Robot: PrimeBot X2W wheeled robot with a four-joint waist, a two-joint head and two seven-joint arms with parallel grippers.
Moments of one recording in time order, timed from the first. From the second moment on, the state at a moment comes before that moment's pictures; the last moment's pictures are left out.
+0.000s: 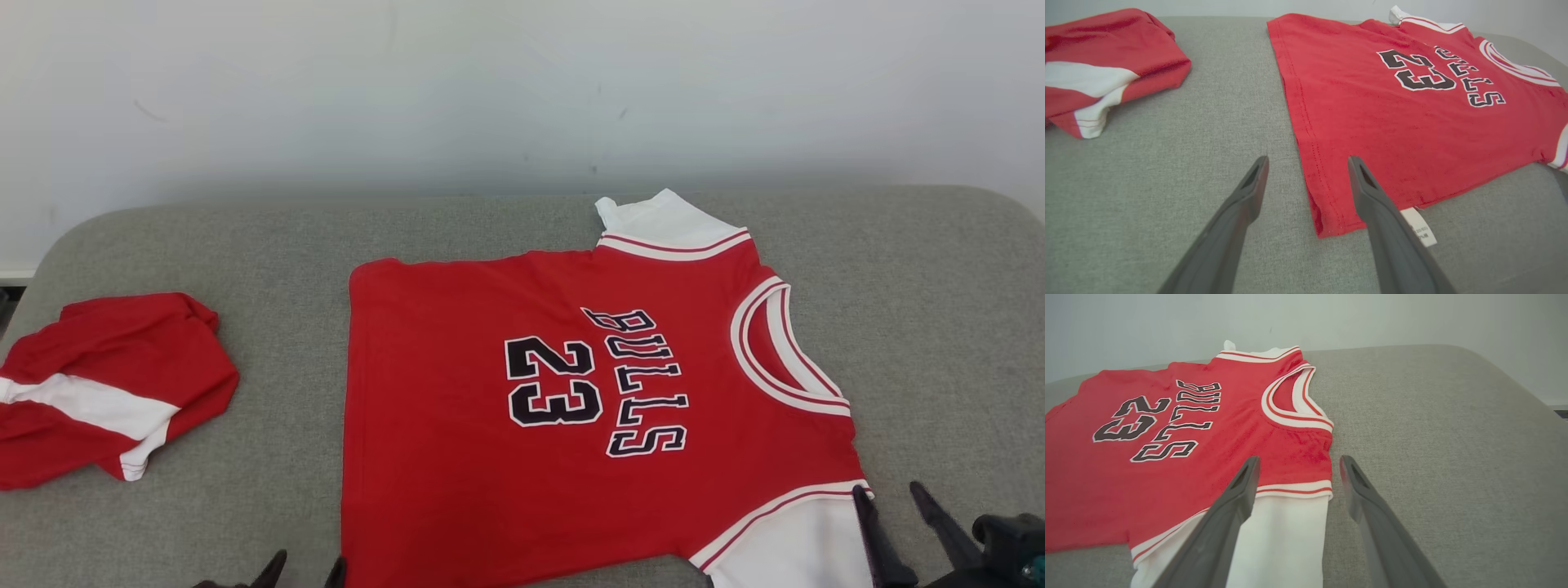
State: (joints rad) left arm 0.12 0.20 -0.25 0.09 -0.20 -0.05 0.02; right arm 0.10 -0.34 0.10 0.21 0.51 -0.01 -0.16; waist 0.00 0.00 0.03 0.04
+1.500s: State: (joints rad) left arm -0.01 0.20 -0.28 0.25 -0.38 -0.12 0.33; right arm 0.16 -0.36 0.11 0.09 0.68 -0.01 0.28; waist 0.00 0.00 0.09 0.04
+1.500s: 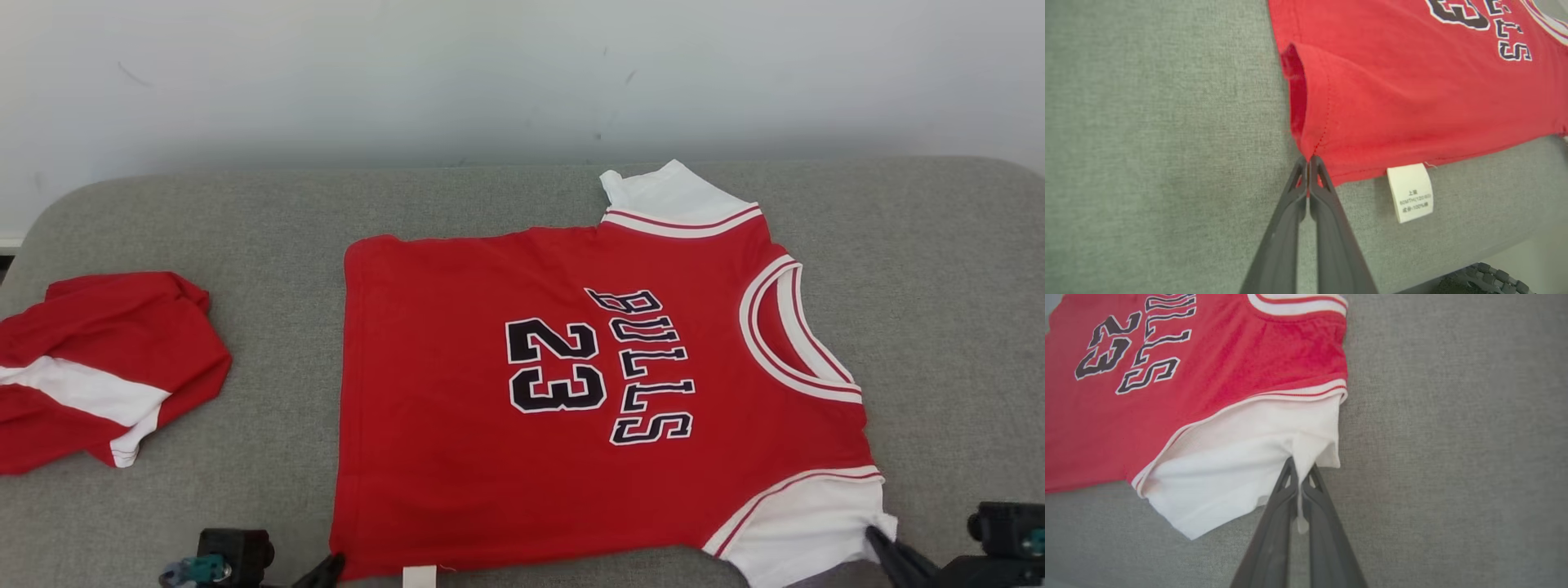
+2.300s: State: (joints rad) left arm 0.00 0.24 -0.29 0.12 -0.39 -0.12 0.33; right arm 0.15 -0.40 -0.01 -0.03 0.80 0.02 0.25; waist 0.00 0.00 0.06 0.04
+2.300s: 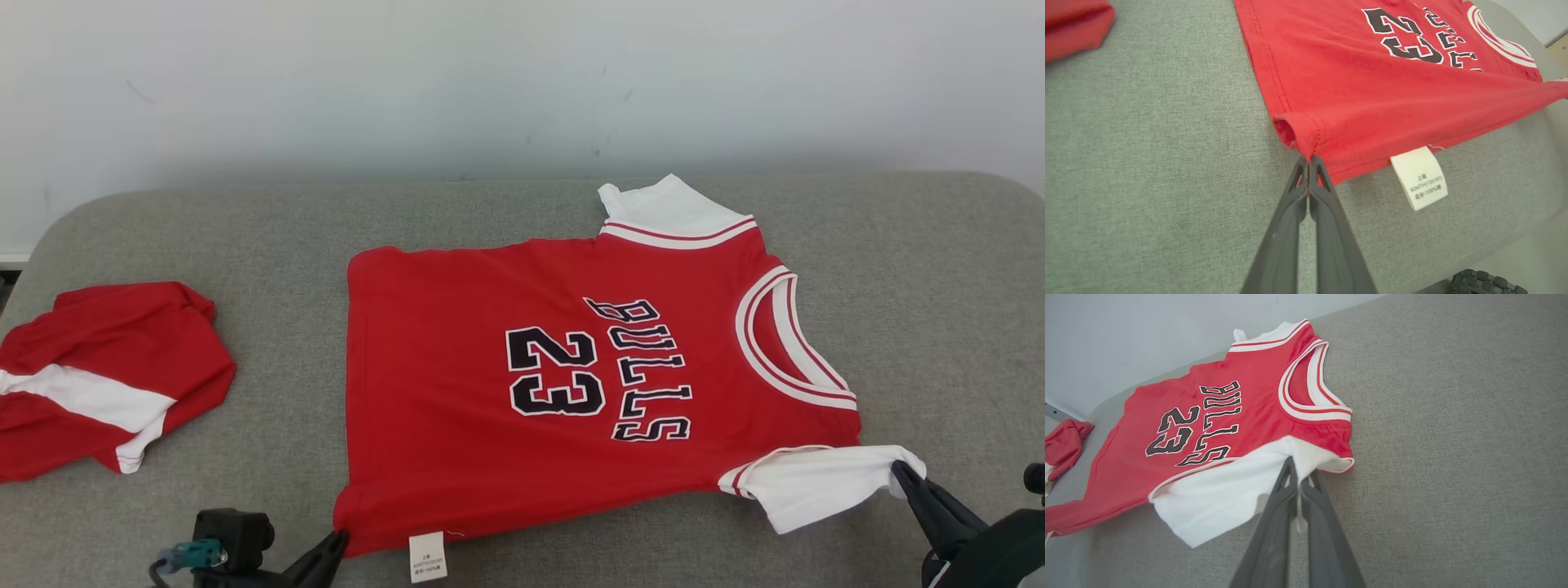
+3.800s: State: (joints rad) left arm -0.45 0.29 -0.44 0.49 -0.55 -0.12 0.53; right arm -0.61 -0.37 0.30 0.61 0.67 0.09 0.57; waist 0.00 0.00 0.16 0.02
